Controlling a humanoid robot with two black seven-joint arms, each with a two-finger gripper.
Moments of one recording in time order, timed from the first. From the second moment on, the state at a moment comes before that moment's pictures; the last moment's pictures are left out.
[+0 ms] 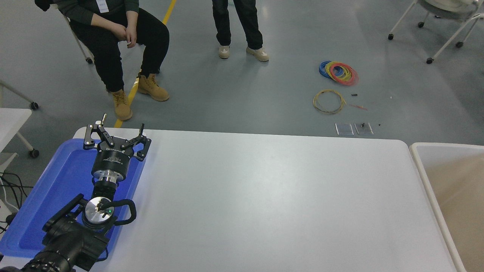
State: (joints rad) left arm -0.50 0.13 -1.12 -0.54 -0.09 -0.62 -0.36; right arm 1.01 -0.77 -0.88 0.31 -0.41 0.13 0.10
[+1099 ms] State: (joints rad) left arm -0.50 0.13 -1.12 -0.54 -0.09 -0.62 -0.36; right arm 0.64 -0.48 -0.53 0.11 -0.23 -0.15 0.10
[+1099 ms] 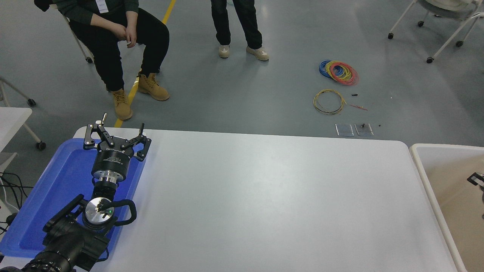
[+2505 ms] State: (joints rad) left arm -0.50 0.13 -1.12 -0.54 -0.09 -0.62 -0.36; right arm 0.79 -0.49 -0.06 0.20 -0.23 -0.20 0.11
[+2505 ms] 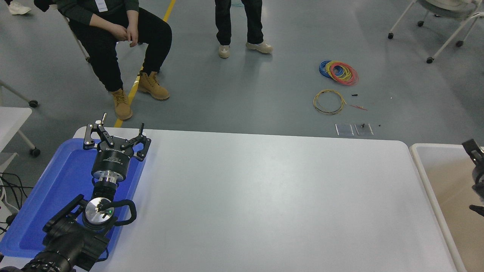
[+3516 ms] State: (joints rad) left arm -0.50 0.13 -1.12 -0.54 -0.09 -0.62 -0.36; right arm 0.62 -0.45 0.93 0.76 -0.26 -0.17 0.39
